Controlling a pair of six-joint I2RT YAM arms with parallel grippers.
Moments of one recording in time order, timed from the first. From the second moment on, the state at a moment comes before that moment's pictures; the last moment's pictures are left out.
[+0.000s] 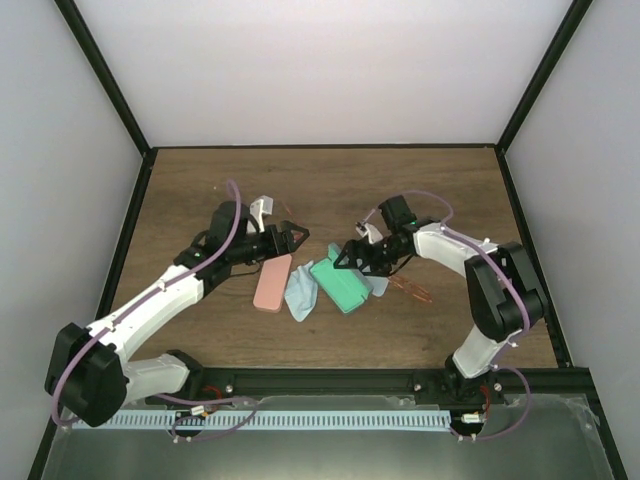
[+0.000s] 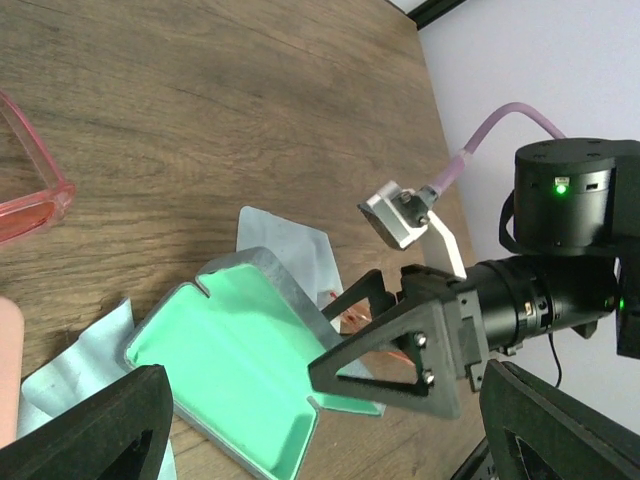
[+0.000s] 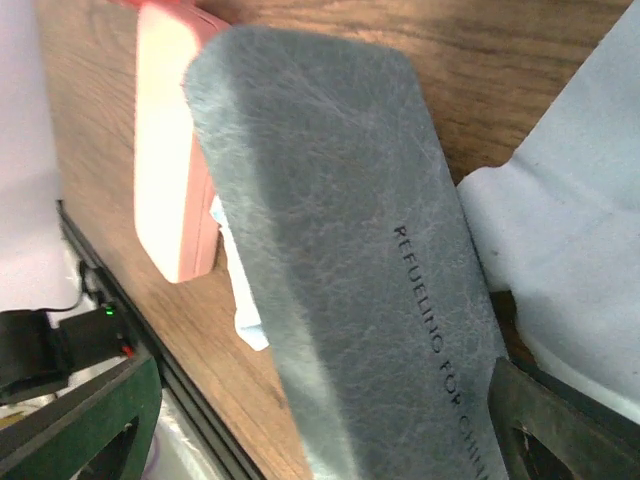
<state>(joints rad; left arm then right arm) -0.54 1.19 0.81 -0.15 0.37 -0.78 0.39 1.67 0.98 -0.49 -0.78 0.35</state>
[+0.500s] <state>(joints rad) -0.53 1.20 0.79 -0.15 0.37 -0.78 0.55 1.72 1.15 -0.68 -0.28 0.34</state>
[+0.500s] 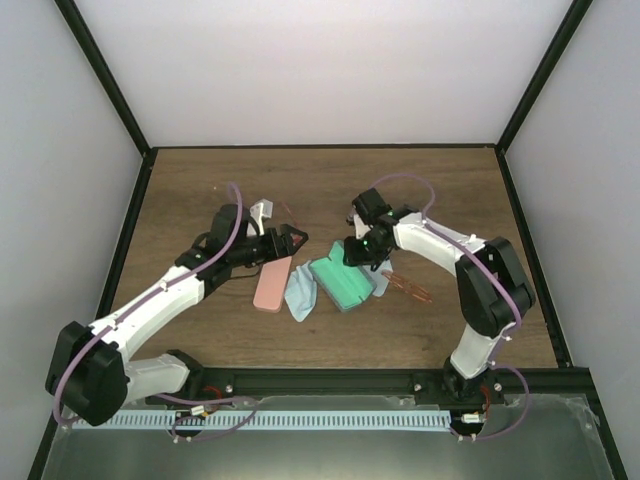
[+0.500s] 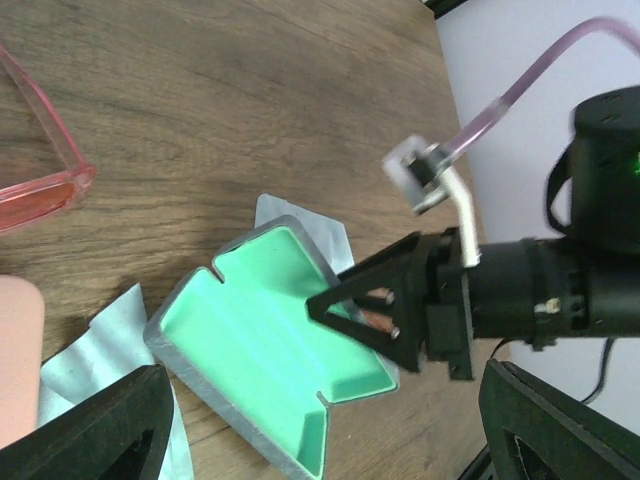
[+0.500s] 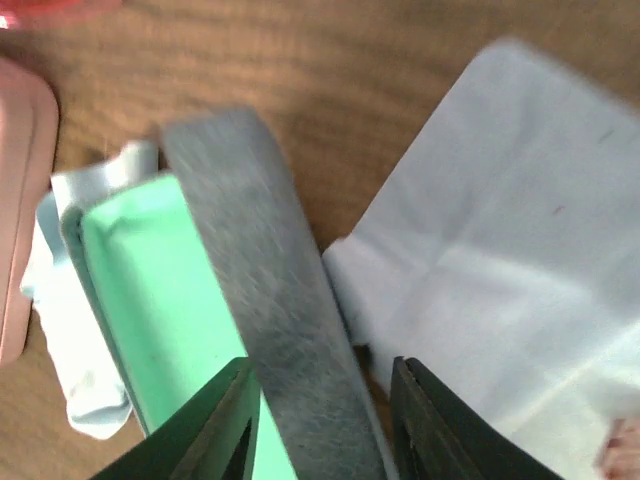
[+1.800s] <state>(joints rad) -0.49 1.35 0.88 -0.15 0.40 -0.71 0.50 1.70 1.15 -0.68 -0.30 0.28</state>
